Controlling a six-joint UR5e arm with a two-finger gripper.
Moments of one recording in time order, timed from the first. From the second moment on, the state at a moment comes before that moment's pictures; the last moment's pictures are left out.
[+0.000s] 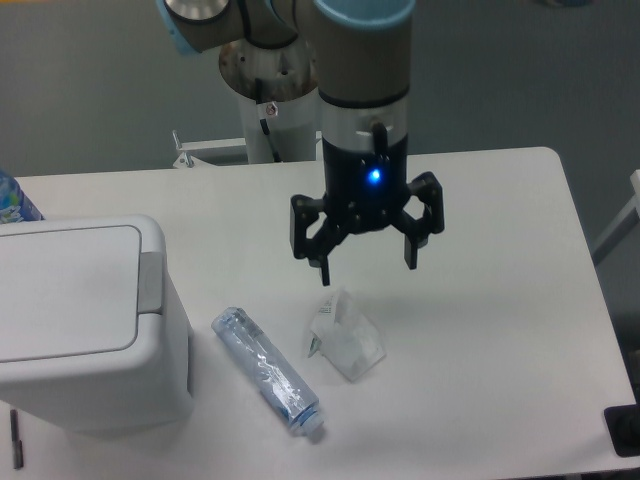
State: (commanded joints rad) arm 2.40 -1.79 -1.26 -1.23 1.47 0.20
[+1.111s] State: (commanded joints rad) arm 2.28 -1.84 -1.27 -1.16 1.44 0.13
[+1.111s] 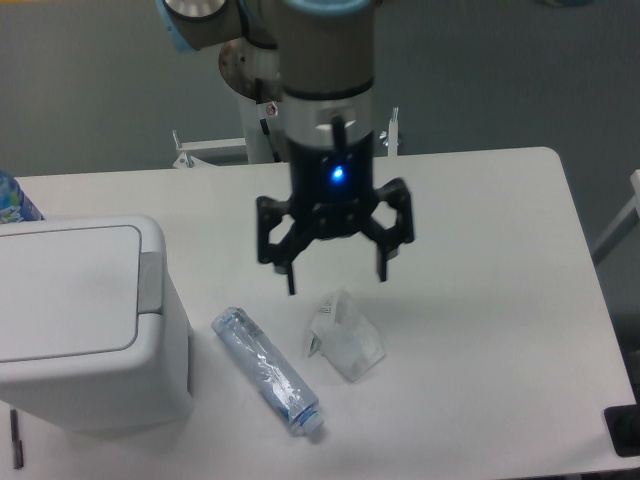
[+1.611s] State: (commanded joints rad) arm 2.21 -1.79 -1.37 -1.17 1.42 0.09
